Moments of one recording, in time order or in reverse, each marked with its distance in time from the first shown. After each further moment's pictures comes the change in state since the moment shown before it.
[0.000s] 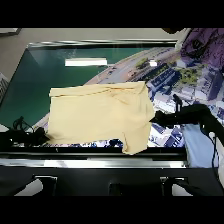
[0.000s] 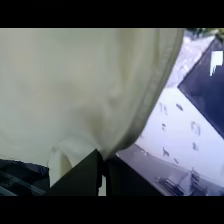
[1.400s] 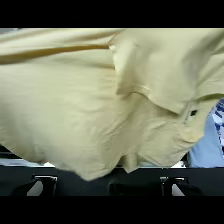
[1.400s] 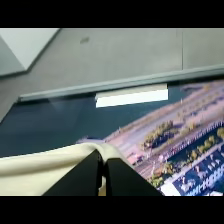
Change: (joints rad) left arm -0.166 0.268 1.138 0.367 -0.221 -0.246; right arm 0.001 0.315 1.141 -0.292 -0.245 0.473
